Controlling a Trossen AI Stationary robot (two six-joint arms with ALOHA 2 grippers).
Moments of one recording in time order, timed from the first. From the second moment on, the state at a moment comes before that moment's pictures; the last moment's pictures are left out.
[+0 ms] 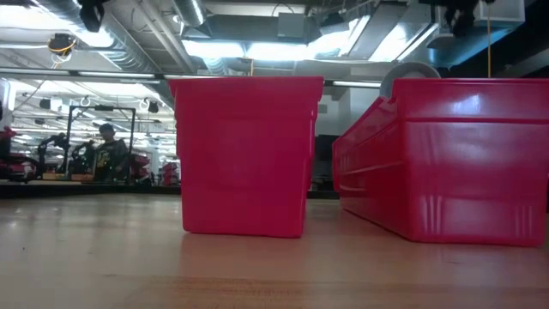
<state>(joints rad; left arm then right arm) 0.08 0.31 0.69 -0.42 -0.20 -0.23 0.05 0.58 0.82 -0.45 0.17 0.30</state>
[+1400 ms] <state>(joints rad) 0.08 0.00 0.09 0.00 -0.19 -0.44 0.05 0.00 0.07 0.00 0.02 0.39</state>
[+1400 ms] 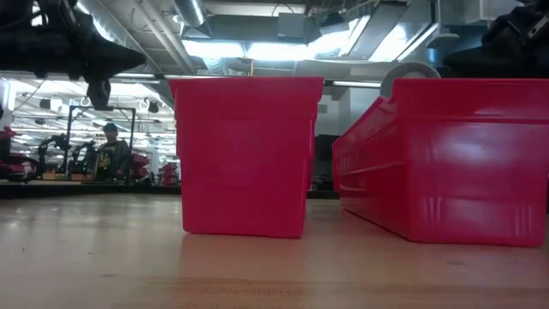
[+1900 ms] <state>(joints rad) 0.08 0.00 0.01 0.05 -0.11 -0.48 0.05 0.00 0.01 0.06 -0.11 0.41</state>
